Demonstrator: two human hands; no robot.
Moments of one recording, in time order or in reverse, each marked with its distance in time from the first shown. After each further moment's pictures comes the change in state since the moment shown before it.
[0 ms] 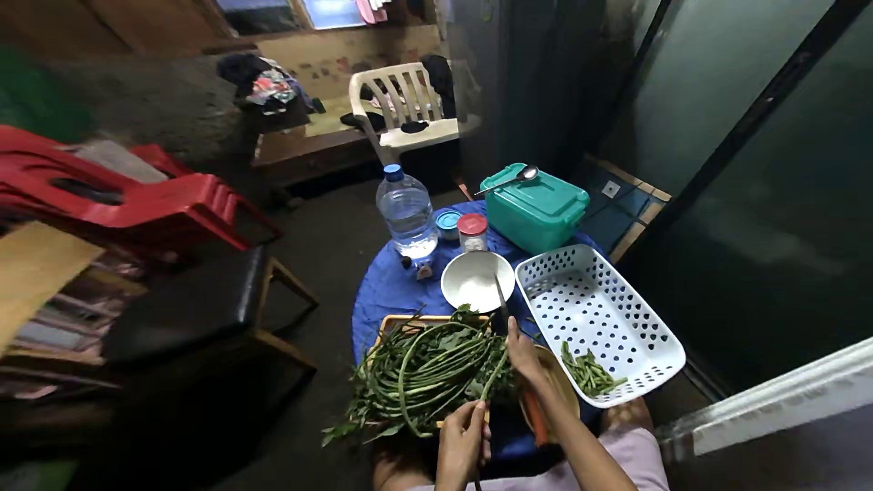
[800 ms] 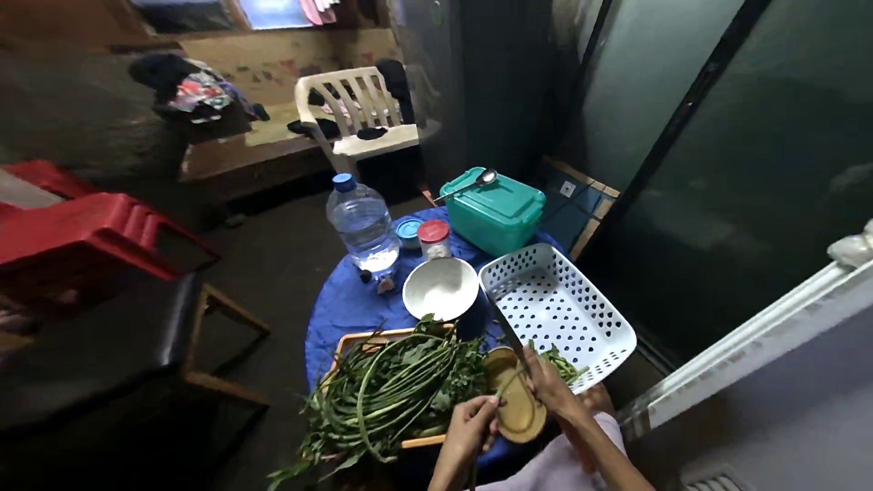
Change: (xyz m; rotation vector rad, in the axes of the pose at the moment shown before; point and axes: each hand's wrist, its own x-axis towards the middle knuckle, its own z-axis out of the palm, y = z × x) left_hand 0.015 0.021 0.050 -0.130 -0.403 -0.042; right_hand -0.072 0.071 -0.094 -0.002 -0.056 -0.233
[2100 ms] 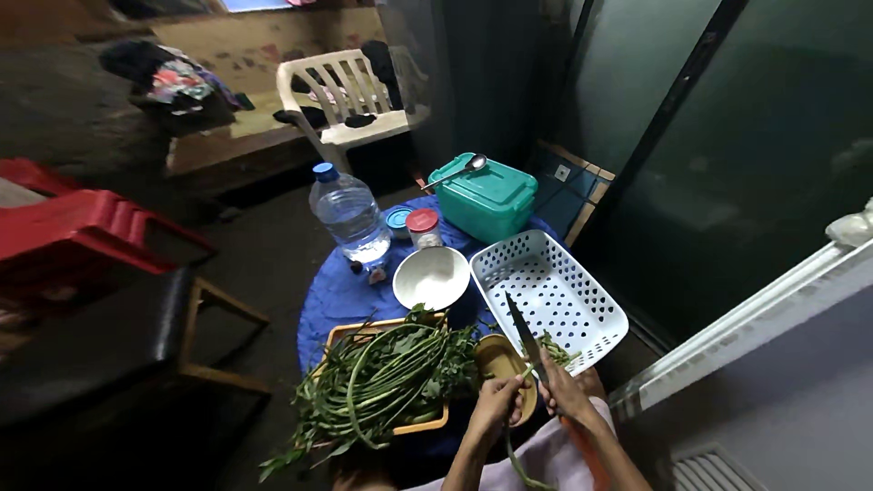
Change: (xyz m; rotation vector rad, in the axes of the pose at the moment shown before) left_hand 0.048 -0.019 0.052 -0.006 -0.098 -0.135; right_hand -0.027 0.042 -0.021 0.295 -0.012 0.199
